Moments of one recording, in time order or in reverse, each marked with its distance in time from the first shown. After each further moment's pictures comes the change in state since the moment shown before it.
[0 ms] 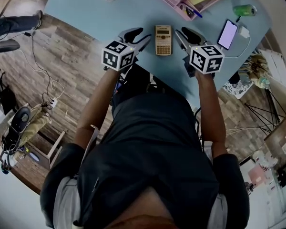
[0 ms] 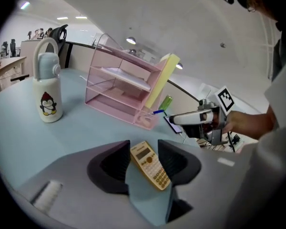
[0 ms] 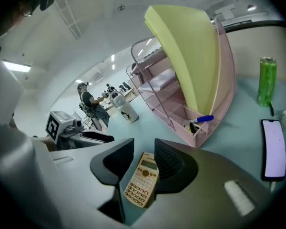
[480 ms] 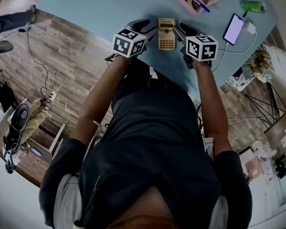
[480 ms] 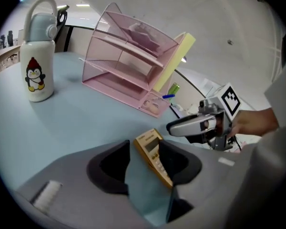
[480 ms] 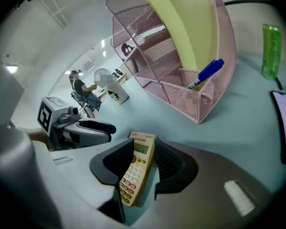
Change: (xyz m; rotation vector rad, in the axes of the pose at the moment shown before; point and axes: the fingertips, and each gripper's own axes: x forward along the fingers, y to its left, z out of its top) left arm 0.055 0.025 -0.039 -0.046 0.117 -0.018; right arm 0.055 -0.030 -0.066 0.062 0.189 -0.054
